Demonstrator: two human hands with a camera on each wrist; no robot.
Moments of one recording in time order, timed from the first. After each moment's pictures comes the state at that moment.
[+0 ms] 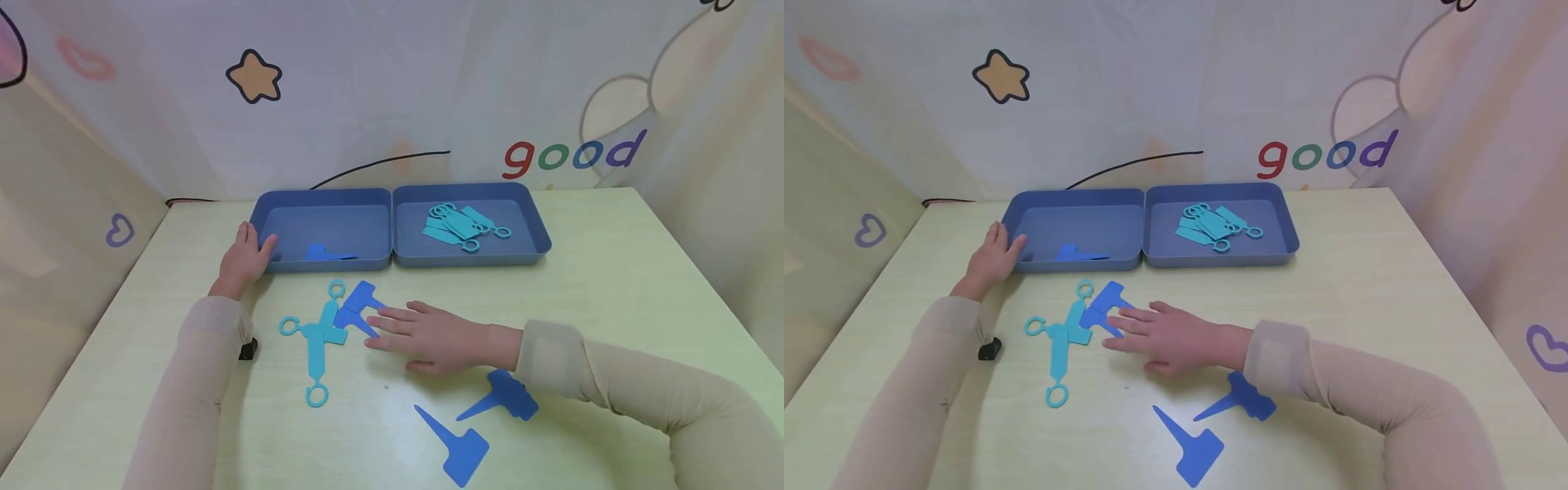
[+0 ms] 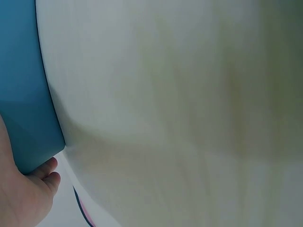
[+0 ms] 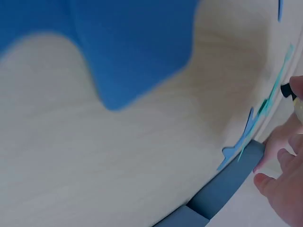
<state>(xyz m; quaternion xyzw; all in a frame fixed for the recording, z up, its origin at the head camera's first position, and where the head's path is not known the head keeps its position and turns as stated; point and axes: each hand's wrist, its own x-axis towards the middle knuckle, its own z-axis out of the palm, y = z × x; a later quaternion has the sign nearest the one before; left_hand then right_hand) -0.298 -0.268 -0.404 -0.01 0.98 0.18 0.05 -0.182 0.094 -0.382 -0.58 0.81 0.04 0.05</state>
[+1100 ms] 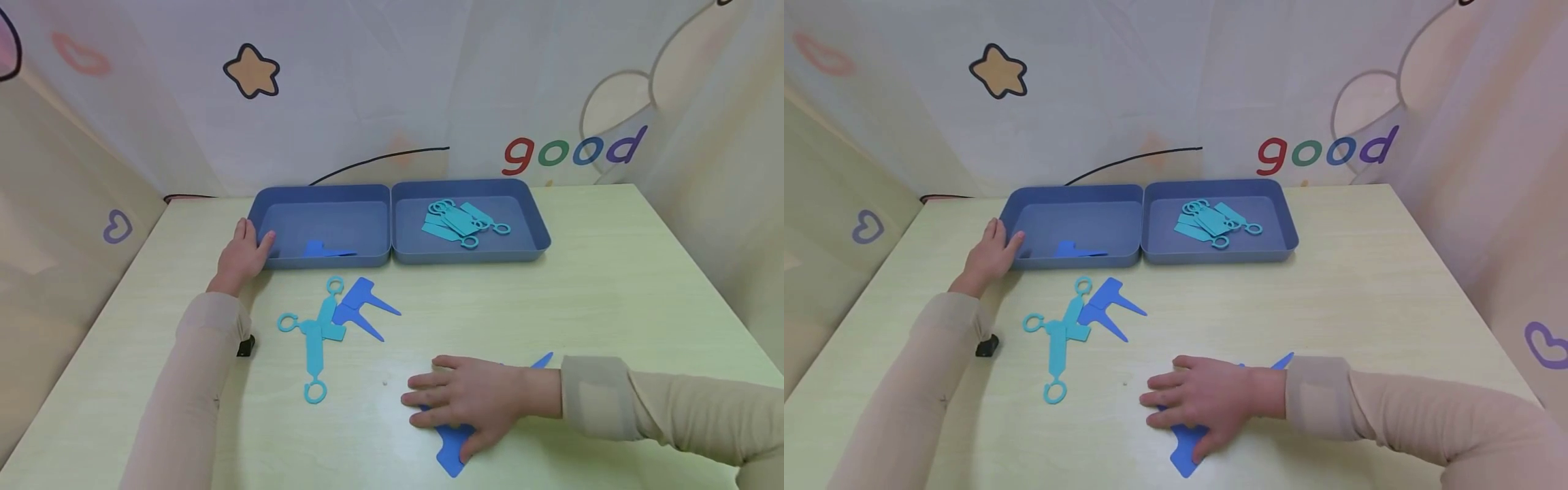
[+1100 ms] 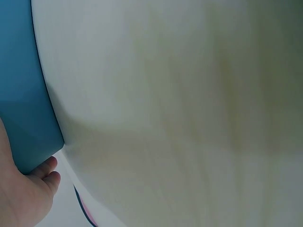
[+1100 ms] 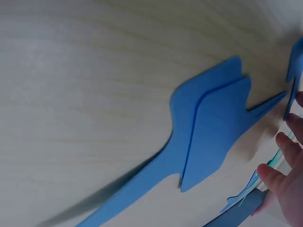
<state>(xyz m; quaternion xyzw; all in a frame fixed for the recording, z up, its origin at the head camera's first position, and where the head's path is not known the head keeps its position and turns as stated) -0.294 -0.265 -0.399 -0.01 0.98 0.17 0.06 -0.131 0.139 -0.394 -0.70 0.71 0.08 0.03</state>
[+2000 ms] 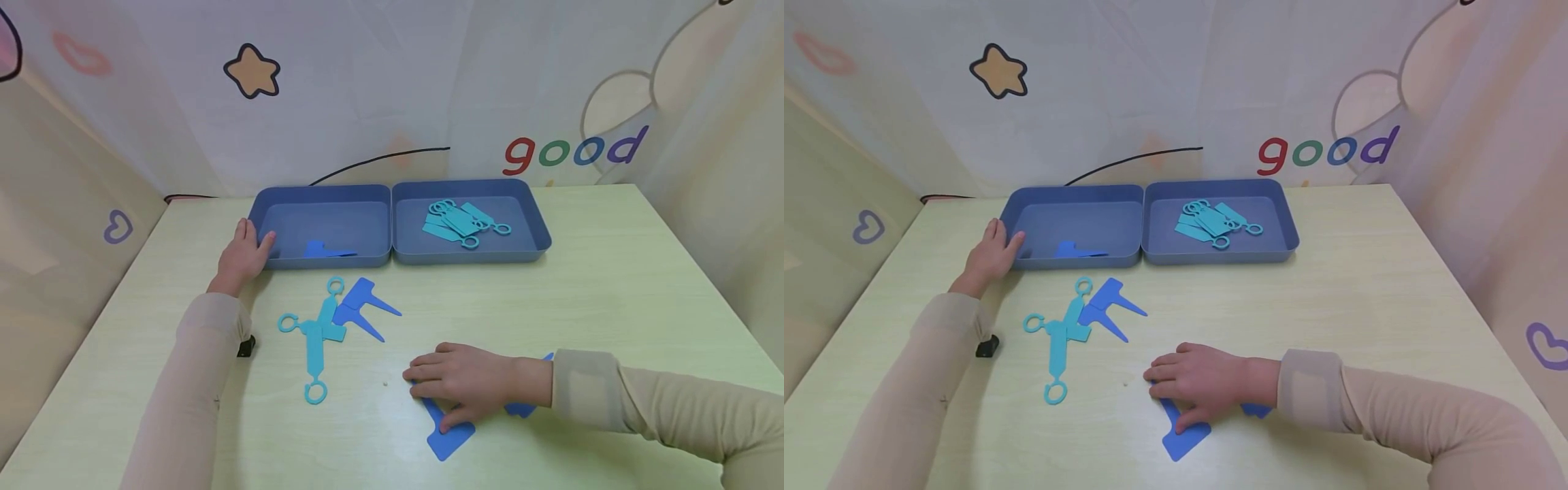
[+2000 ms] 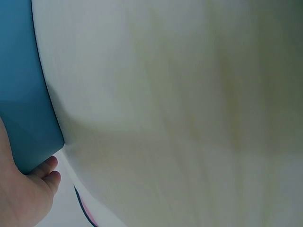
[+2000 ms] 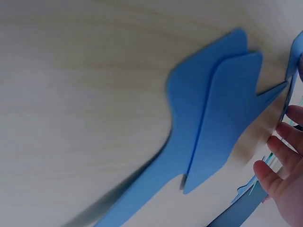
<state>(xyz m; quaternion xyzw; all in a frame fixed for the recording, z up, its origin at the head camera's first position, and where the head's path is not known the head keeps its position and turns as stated) -0.296 -0.266 -0.401 -0.01 0.98 0.17 0.06 -0.145 0.132 -0.402 -0.66 0.75 0.01 0.02</state>
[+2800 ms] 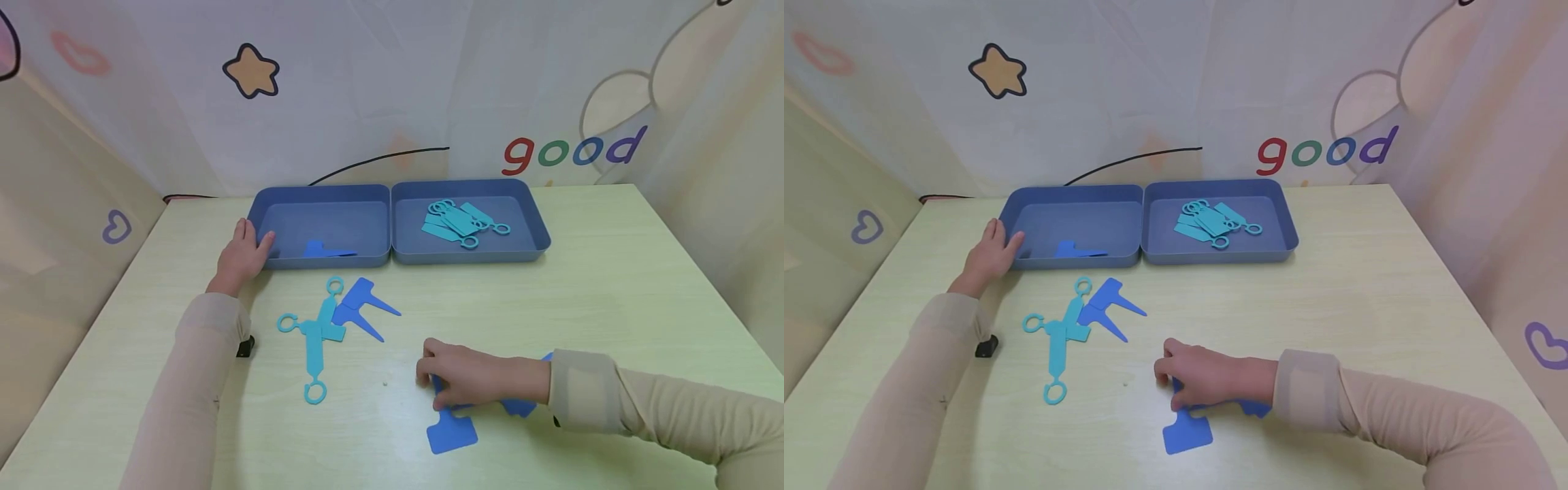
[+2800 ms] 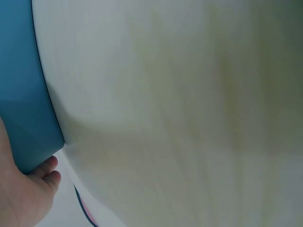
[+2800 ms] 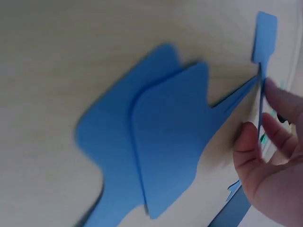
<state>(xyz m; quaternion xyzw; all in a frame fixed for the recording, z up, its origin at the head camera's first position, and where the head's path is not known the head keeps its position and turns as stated) -0.296 -0.266 -0.402 -0.01 0.98 0.17 0.06 -0.142 0.120 -0.393 -0.42 0.86 -0.18 0.24</state>
